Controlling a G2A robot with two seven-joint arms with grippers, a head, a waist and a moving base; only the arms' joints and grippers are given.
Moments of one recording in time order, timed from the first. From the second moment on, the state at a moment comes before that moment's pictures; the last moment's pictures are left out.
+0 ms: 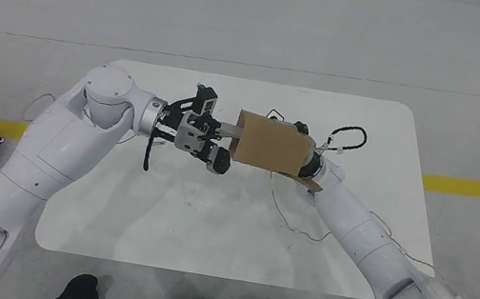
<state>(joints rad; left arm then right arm) 0.82 -0.99 -0.88 -1.43 -0.69 0.35 -1.28 -0.89 -1.27 0.65 -0.97 1.76 0.28 1.54</state>
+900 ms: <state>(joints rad) 0.82 -1.00 -0.90 -1.45 -0.68 0.37 -1.25 -0.88 -1.28 0.63 -0.97 1.76 0.28 1.54</state>
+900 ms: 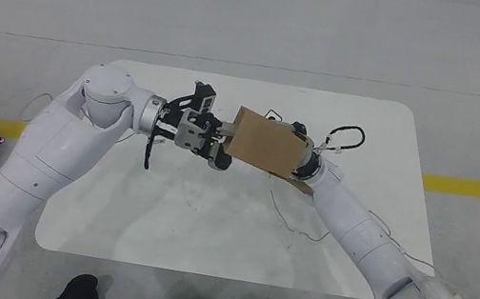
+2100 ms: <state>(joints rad) 1.13 -0.85 -1.43 -1.18 -0.81 0.22 -1.54 -0.81 -1.24 0.70 -1.00 1.51 0.26 1.36</state>
